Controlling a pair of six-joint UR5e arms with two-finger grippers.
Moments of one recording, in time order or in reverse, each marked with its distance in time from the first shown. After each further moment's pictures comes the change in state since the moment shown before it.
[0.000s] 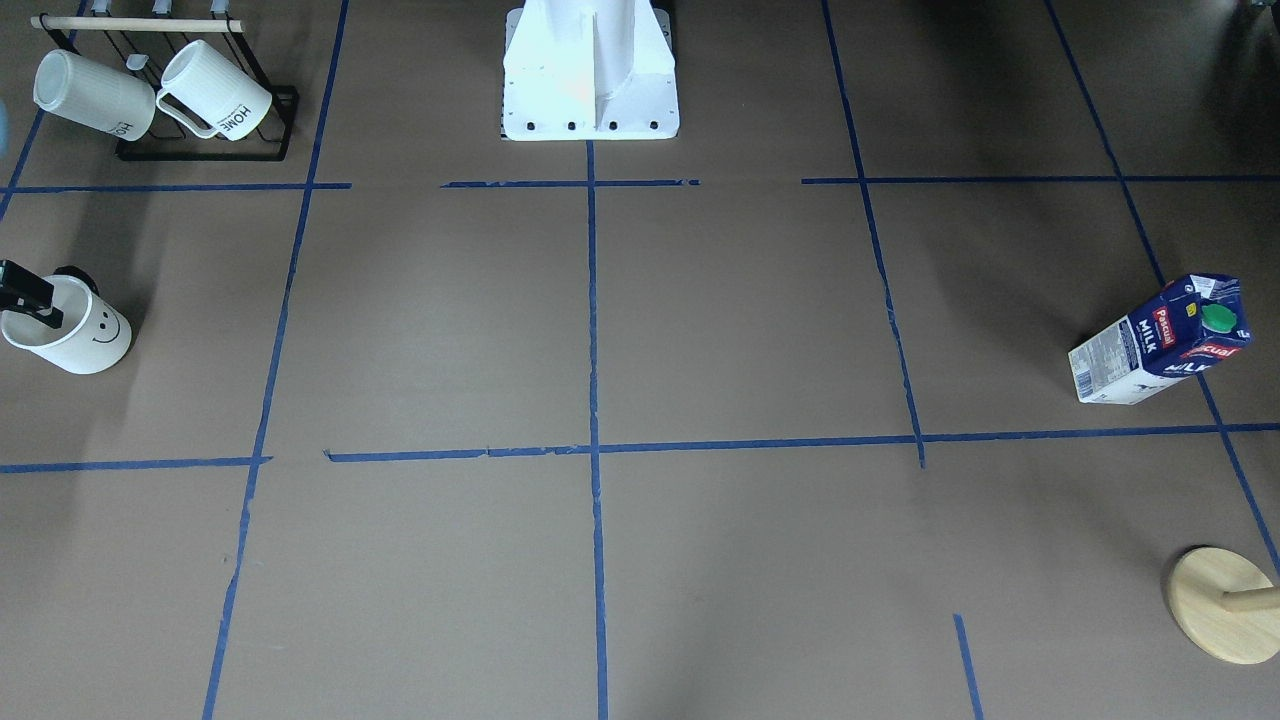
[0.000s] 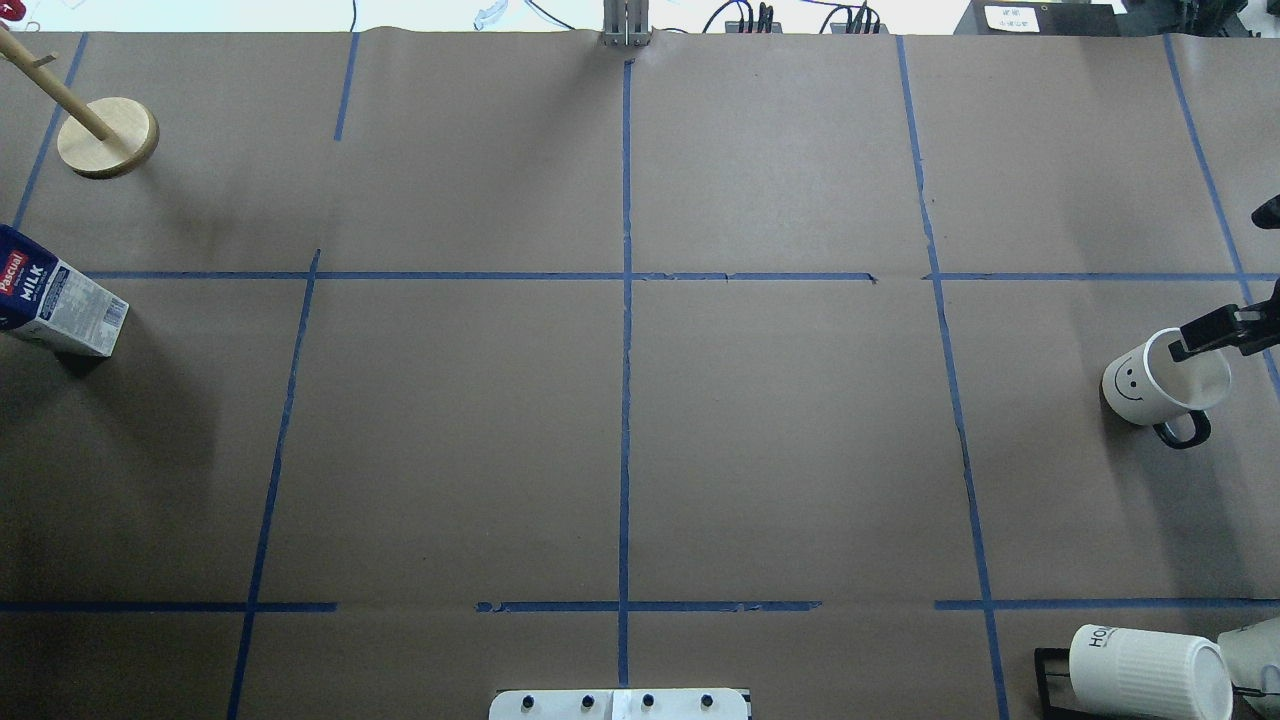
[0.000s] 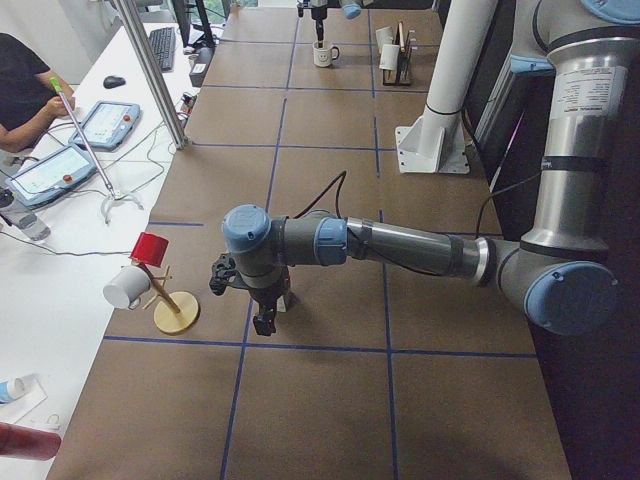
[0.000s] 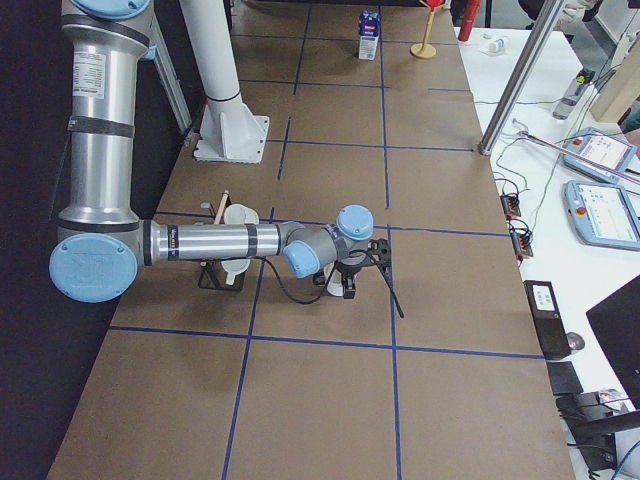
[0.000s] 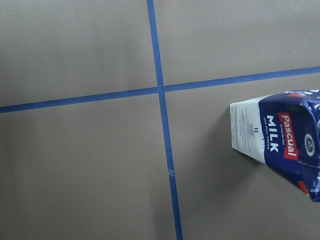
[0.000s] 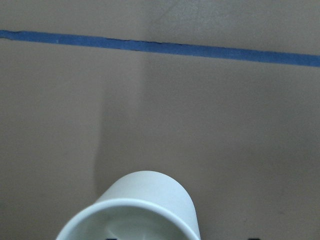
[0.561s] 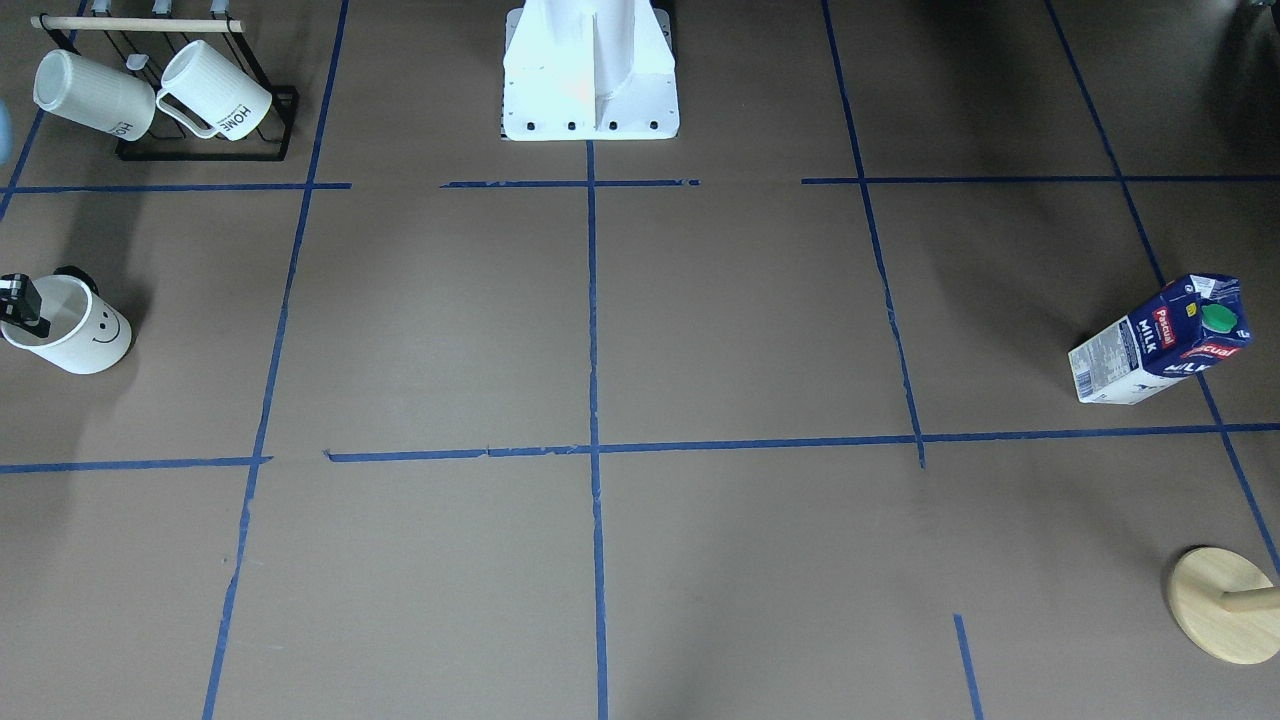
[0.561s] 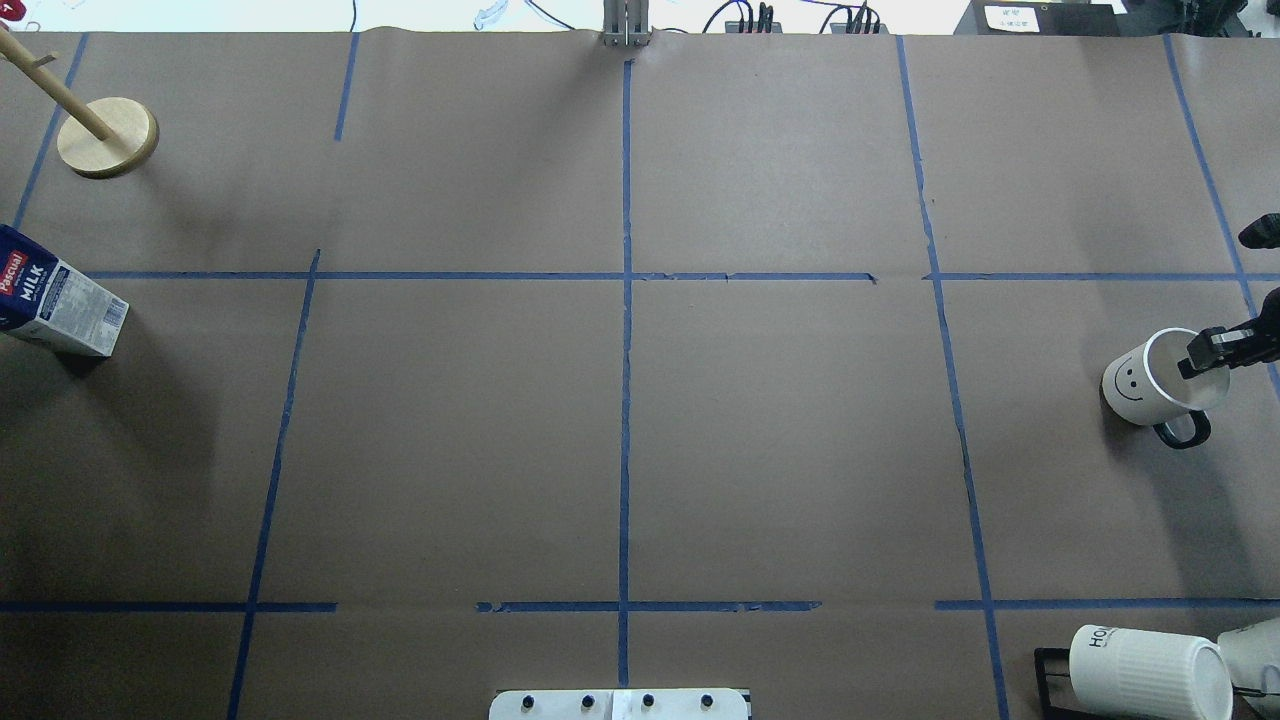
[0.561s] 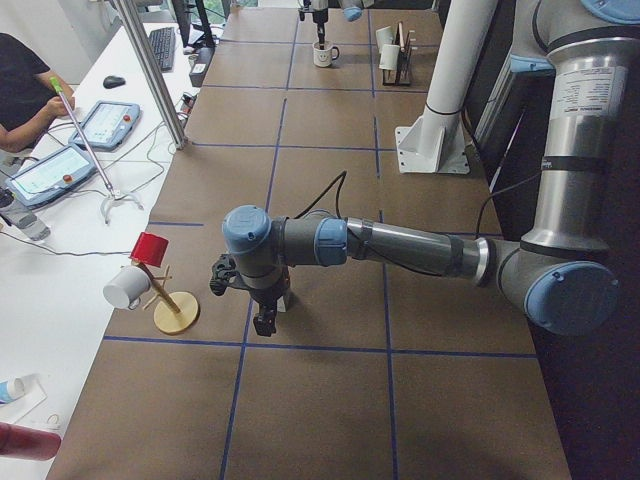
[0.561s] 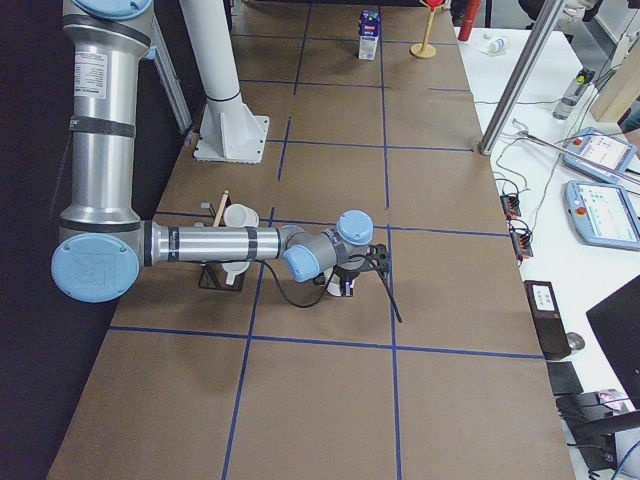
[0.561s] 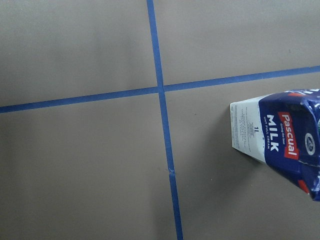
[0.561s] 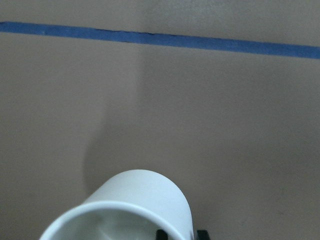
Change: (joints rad) left arm 0.000 0.003 0.002 0.000 0.000 0.004; right arm -0.004 0.008 -0.002 0.002 0.003 -0.003
